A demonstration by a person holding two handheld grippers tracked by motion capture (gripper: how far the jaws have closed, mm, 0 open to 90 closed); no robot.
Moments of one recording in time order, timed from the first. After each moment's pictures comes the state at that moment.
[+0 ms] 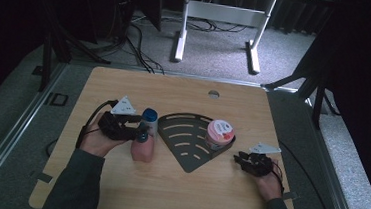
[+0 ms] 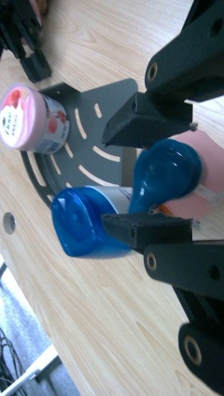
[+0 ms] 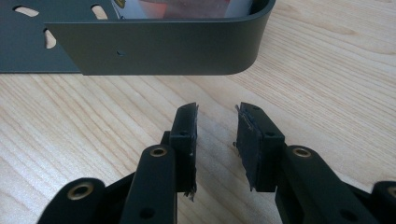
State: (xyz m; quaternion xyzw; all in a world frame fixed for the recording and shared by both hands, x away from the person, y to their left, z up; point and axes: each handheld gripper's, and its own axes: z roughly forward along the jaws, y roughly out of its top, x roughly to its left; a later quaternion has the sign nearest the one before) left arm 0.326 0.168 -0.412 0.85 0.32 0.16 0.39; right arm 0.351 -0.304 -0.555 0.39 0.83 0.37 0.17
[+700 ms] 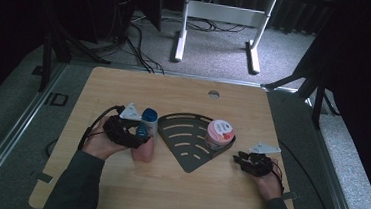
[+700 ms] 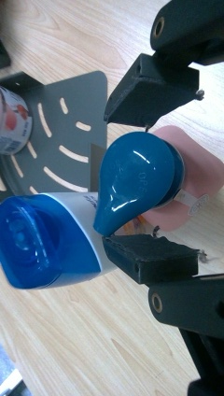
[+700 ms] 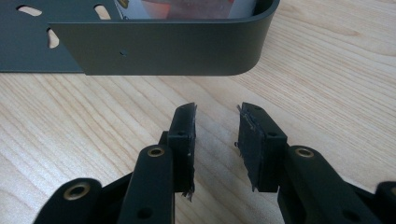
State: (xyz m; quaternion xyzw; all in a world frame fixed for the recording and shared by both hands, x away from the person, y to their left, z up) left arm 0.331 0.156 -0.432 0.88 0.32 0.15 0.33; right arm 0.351 -0.303 -0.555 0.38 0.83 0.37 0.17
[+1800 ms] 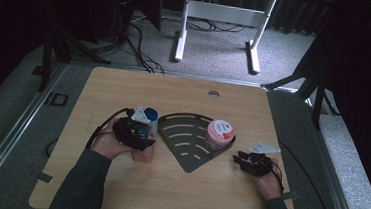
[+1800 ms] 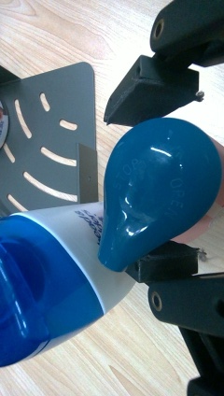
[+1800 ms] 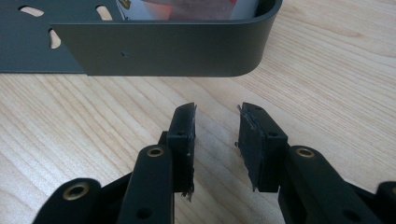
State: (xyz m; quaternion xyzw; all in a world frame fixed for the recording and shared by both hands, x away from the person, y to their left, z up) left arm 0.344 0.139 -0.450 0.90 0.30 0.13 0.30; right arm 0.351 -0.303 -0.555 0.38 0.83 0.37 0.17
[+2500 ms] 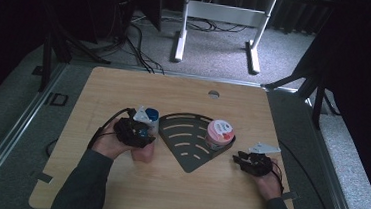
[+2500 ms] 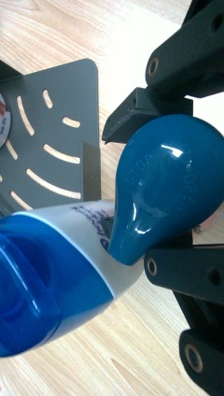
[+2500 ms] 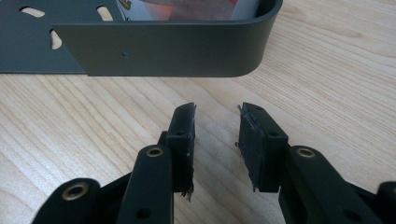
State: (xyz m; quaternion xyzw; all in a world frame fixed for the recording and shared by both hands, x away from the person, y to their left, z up) left arm 0.340 0.135 -0.446 0.89 0.30 0.14 0.30; right arm 0.351 -0.303 -0.555 0.38 0.83 0.37 0.16
